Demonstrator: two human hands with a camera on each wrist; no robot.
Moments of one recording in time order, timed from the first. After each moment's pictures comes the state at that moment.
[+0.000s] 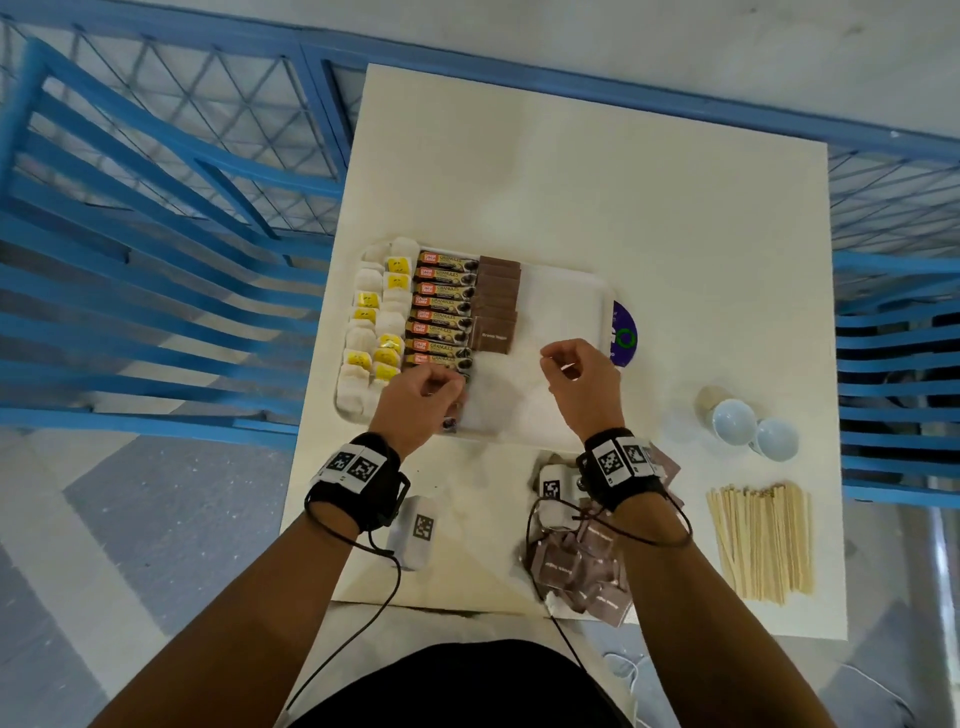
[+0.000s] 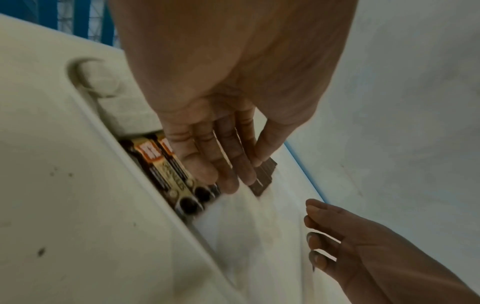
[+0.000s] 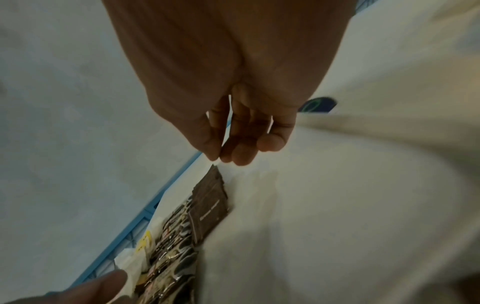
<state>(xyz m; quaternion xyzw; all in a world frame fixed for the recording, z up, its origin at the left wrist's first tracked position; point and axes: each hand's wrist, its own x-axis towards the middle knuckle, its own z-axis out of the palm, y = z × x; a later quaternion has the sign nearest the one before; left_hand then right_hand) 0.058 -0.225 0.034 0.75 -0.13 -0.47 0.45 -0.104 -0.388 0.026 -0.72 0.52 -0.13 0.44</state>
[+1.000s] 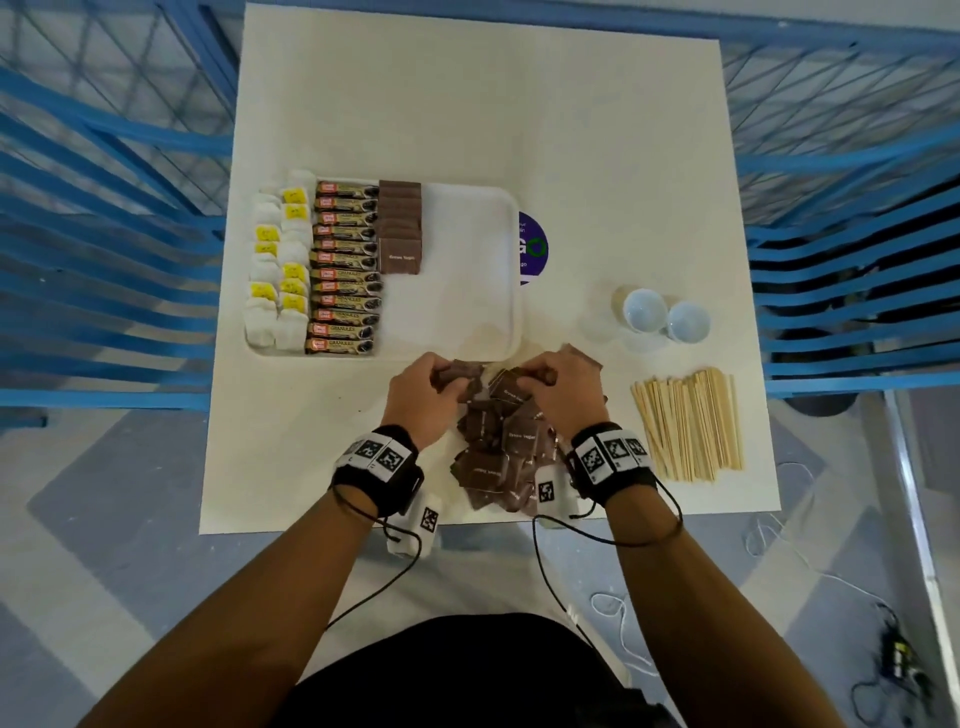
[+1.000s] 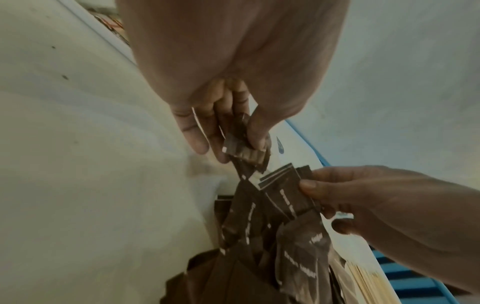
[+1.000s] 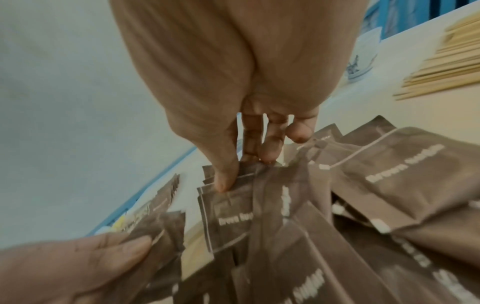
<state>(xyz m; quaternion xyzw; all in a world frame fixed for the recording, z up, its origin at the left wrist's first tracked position) -0.093 -0.221 0.015 0.83 -0.26 -0.40 0.30 -0.258 -0.344 0.032 -0.77 0.51 -0.01 0.39</state>
